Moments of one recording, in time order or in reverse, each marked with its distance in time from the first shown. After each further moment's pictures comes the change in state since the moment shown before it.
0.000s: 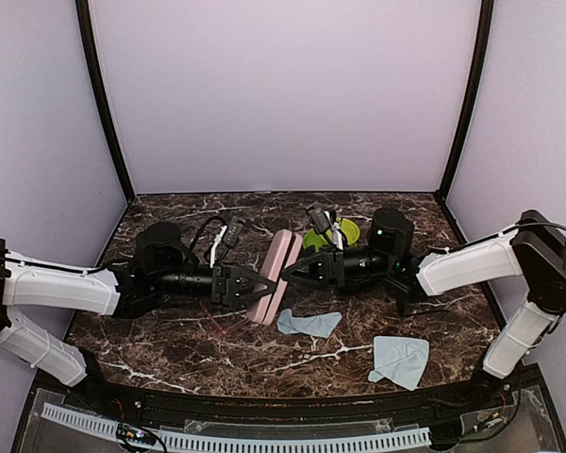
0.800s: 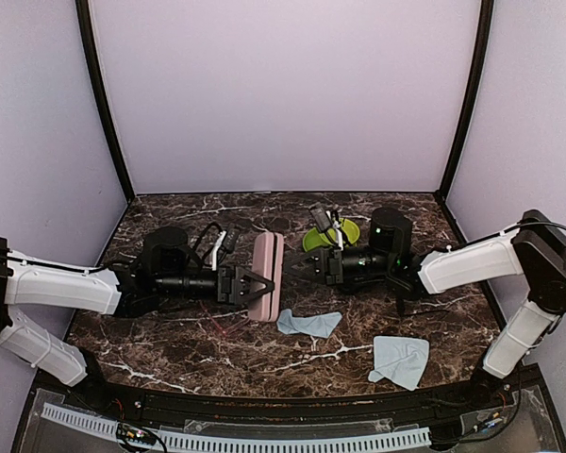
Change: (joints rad) left arm 0.012 0.010 -0.003 -0.137 -0.158 -0.008; right arm -0.022 -0.005 -0.001 -0.087 0.082 -0.009
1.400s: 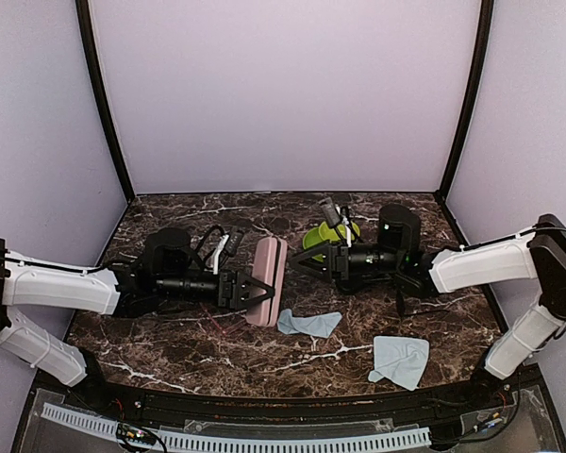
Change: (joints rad) left arm -0.013 -0.011 0.010 -0.066 -0.017 0.062; right arm -0.019 -0.079 -0.028 -0.090 0.070 -0.075
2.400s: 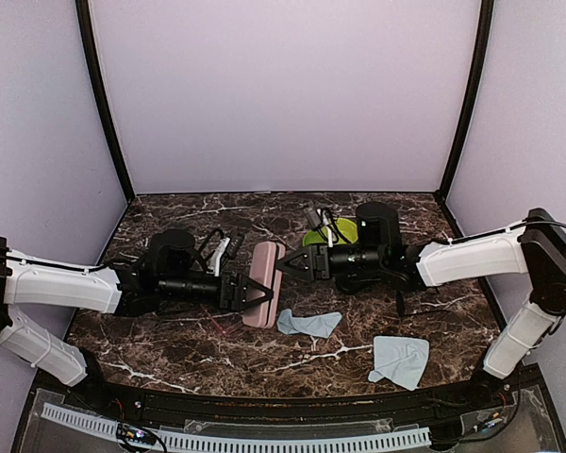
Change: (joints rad) left arm 0.000 0.011 0.011 -0.074 -0.056 0.029; right arm 0.046 0.069 0.122 -0.206 0.136 0.005
